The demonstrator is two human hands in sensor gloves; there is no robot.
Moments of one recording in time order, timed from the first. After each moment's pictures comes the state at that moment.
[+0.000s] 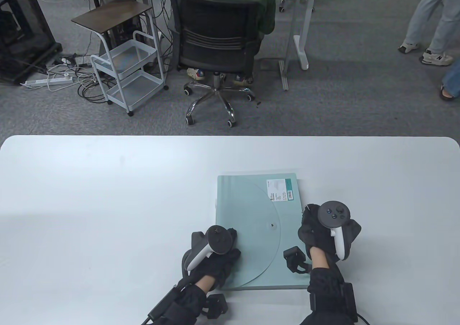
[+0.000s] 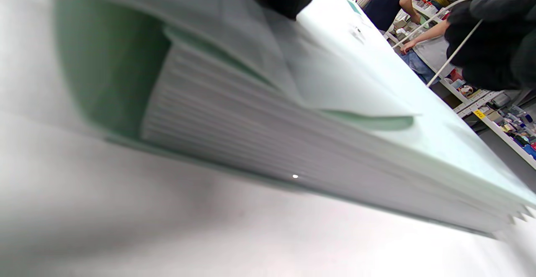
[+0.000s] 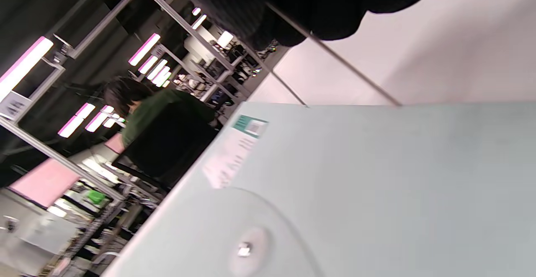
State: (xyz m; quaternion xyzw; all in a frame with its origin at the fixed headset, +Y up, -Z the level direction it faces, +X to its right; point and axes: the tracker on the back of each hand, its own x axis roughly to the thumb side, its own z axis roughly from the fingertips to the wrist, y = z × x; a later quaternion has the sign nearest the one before) left_hand -0.070 -0.766 -0.339 -0.25 -0.07 0.25 0.93; right_hand 0.214 -0.703 -0.375 -0.18 -0.03 0.90 0.40
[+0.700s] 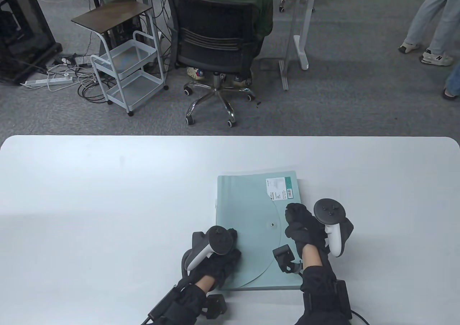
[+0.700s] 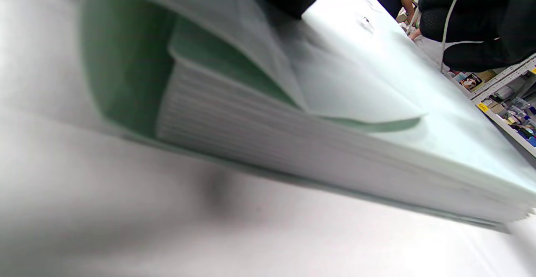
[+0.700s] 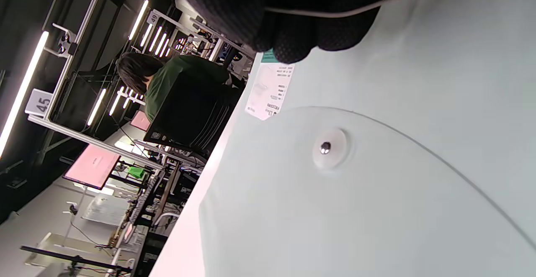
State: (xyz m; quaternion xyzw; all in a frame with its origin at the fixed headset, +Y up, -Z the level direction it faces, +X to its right) left_hand -0.070 -0.768 -0.339 -0.25 -0.08 0.24 0.94; right_hand 0.186 -0.707 -0.382 -0.15 0.05 0.86 0.48
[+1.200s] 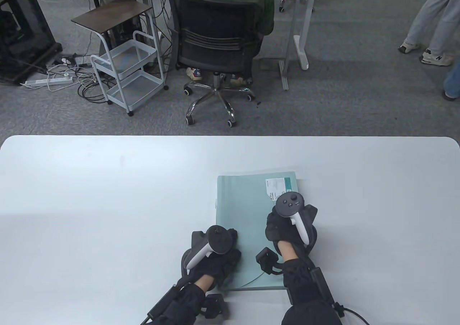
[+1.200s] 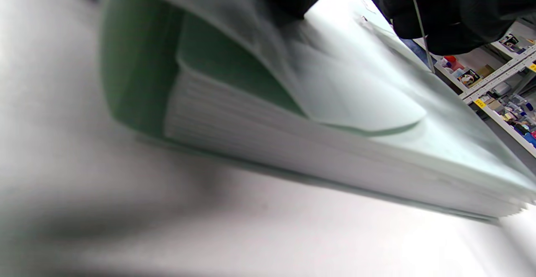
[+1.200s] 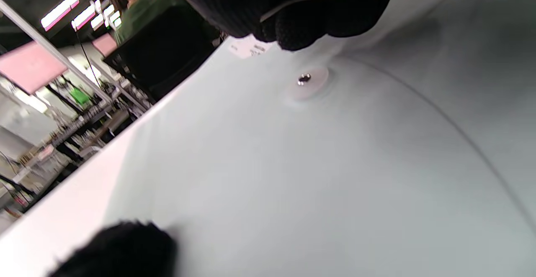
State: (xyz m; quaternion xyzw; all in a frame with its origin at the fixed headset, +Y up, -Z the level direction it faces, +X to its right) left_hand -0.071 -0.768 -0.341 -0.26 -0.08 0.24 0.93; right_hand 0.127 -0.714 -0.400 -0.13 0.12 0.94 0.28
